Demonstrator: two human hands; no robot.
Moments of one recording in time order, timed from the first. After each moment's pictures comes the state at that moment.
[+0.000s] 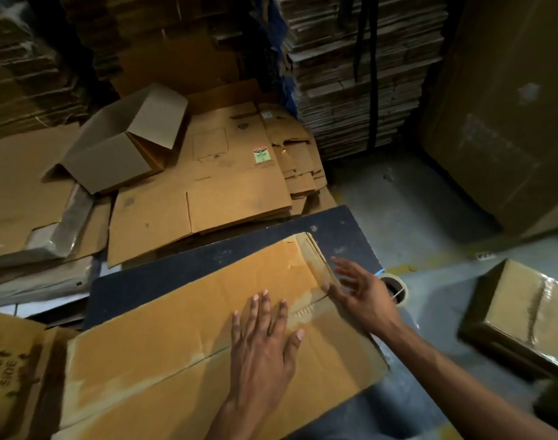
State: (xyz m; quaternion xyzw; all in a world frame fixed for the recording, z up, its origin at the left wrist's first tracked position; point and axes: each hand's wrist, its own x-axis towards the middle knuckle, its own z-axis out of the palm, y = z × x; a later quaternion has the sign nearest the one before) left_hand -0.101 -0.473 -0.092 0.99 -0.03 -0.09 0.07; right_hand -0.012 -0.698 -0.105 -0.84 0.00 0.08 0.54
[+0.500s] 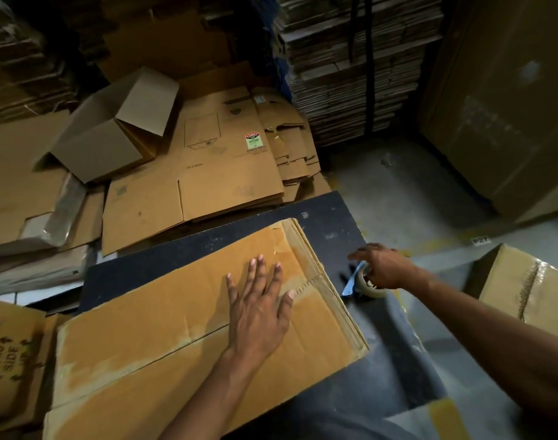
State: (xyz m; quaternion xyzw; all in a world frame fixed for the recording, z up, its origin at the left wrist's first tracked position) left_hand -0.062 -0.492 -0.107 1.00 -0.04 -0.03 0.06; right_hand 0.062 -0.795 -0.154 -0.95 -0.17 0.23 0.08
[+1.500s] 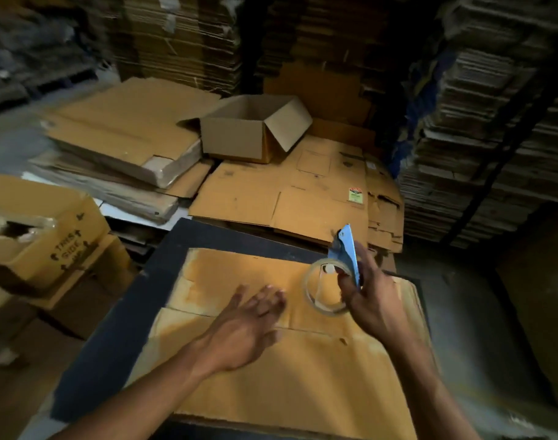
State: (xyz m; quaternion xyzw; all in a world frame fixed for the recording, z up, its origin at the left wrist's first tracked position) left_hand -0.131 -0.309 -0.095 0.99 -0.08 -0.07 0.06; right_hand -0.013 -0.540 0.017 -0.90 -0.20 0.06 0.38
